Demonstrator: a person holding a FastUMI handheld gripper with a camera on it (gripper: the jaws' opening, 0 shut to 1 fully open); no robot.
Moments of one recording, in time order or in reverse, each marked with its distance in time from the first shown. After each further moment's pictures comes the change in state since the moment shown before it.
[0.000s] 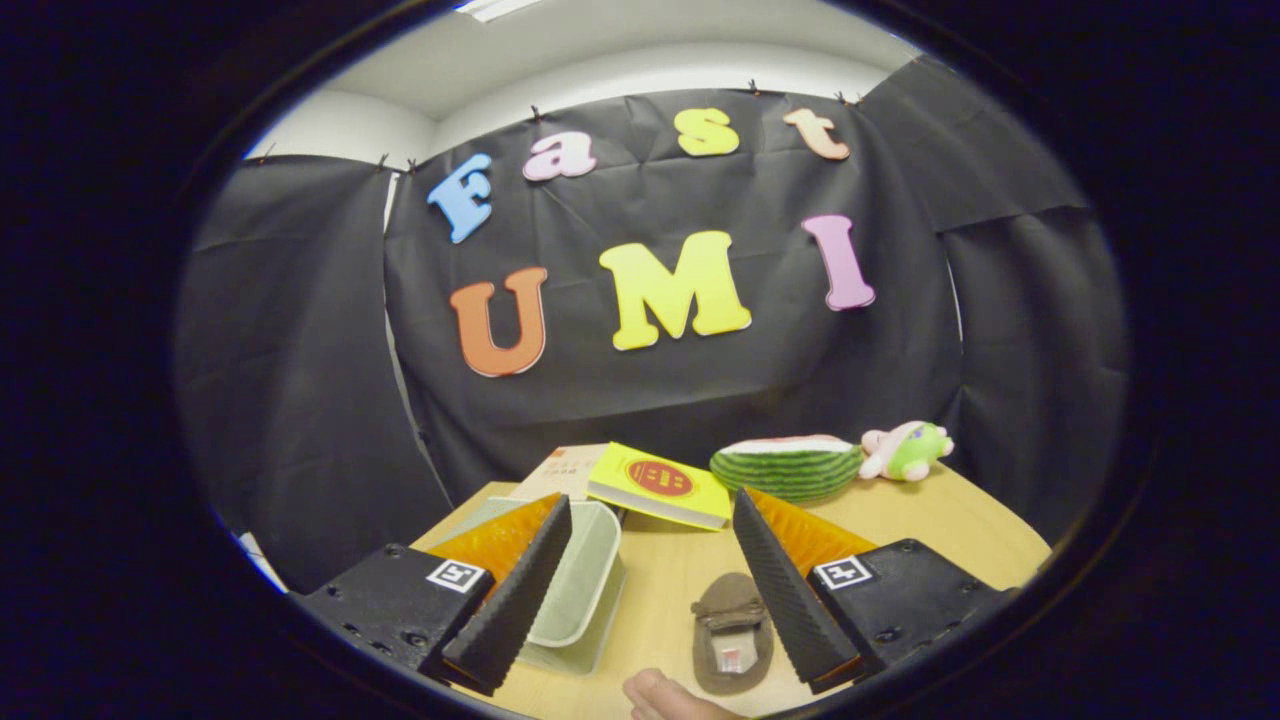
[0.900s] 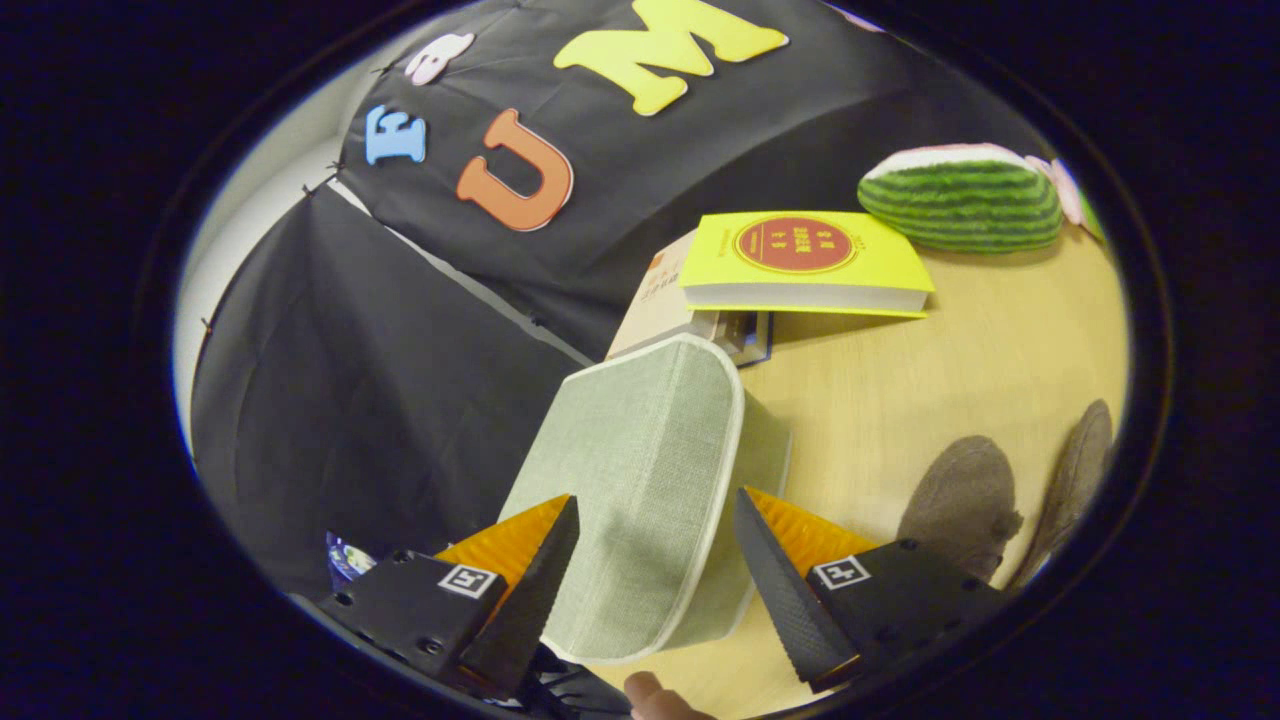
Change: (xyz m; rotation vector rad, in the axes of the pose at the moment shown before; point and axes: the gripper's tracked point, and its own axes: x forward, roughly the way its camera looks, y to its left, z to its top) arm 0.123 0.057 -0.125 0.461 0.678 0.506
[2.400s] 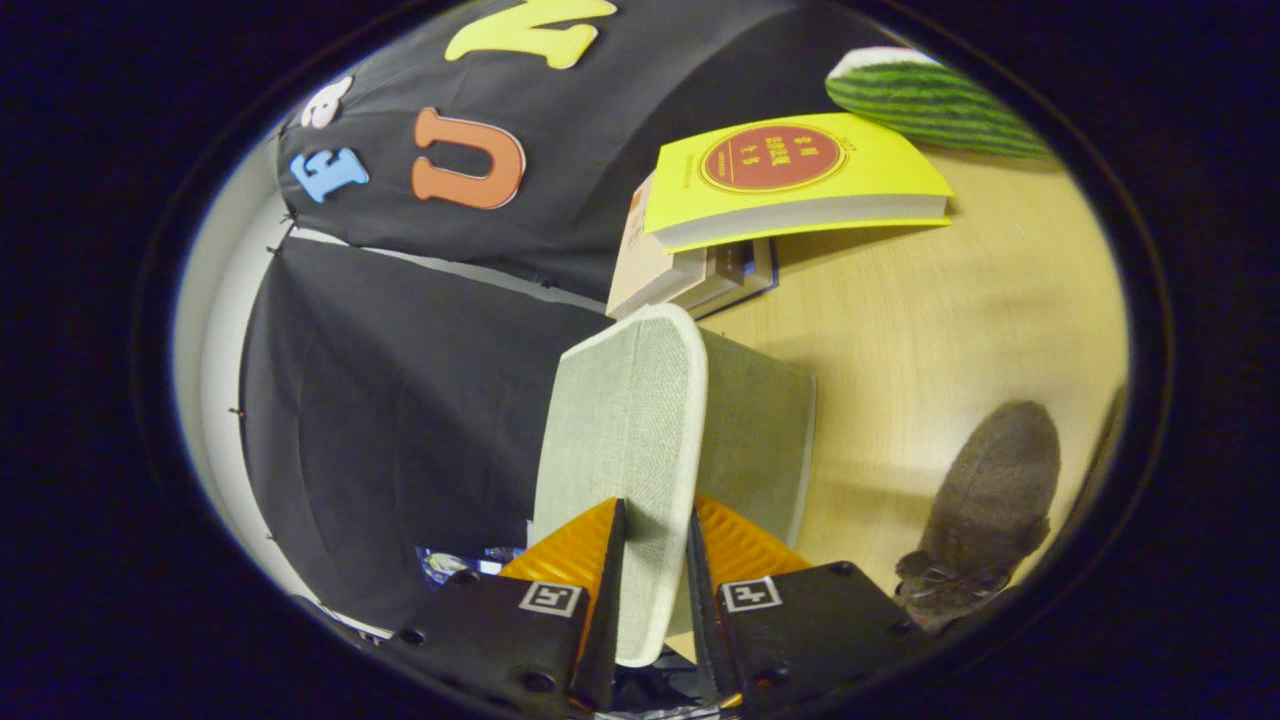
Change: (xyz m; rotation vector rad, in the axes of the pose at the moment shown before) arm 0.004 -0.005 0.000 0.176 0.222 0.077
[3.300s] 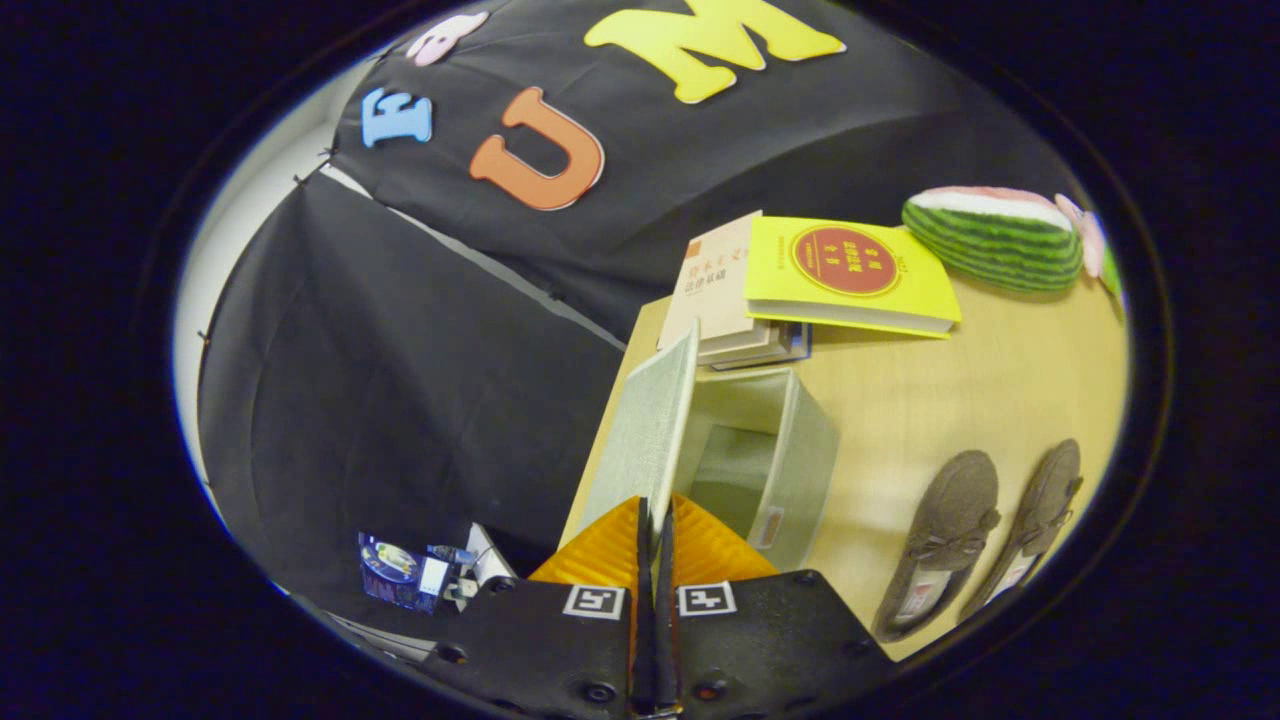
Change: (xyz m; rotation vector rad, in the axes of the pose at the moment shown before) arm -0.031 0.123 -0.002 -0.222 -0.117 -0.147
